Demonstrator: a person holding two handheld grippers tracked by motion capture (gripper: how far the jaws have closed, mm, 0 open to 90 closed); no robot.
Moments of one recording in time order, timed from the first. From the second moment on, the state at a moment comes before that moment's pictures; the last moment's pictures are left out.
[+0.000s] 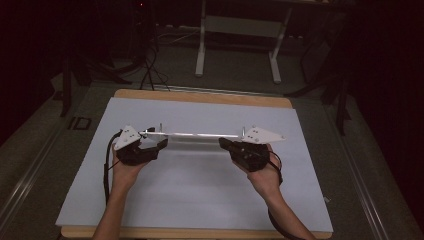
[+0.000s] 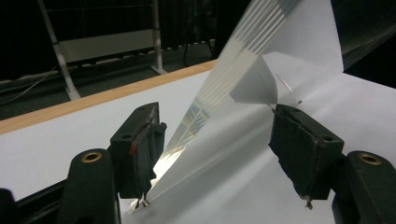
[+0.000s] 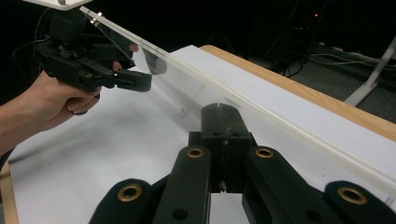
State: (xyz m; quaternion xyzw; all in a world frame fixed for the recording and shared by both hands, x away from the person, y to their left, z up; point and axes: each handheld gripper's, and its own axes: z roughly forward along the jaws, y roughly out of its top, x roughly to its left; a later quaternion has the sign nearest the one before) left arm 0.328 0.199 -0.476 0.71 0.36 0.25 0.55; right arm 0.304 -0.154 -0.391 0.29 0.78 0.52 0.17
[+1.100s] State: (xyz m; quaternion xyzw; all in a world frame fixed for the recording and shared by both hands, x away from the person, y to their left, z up) left arm 0.347 0.199 -0.464 0.71 0.39 0.24 0.54; right arm 0.332 -0.215 -0.430 0.35 0.79 0.46 0.22
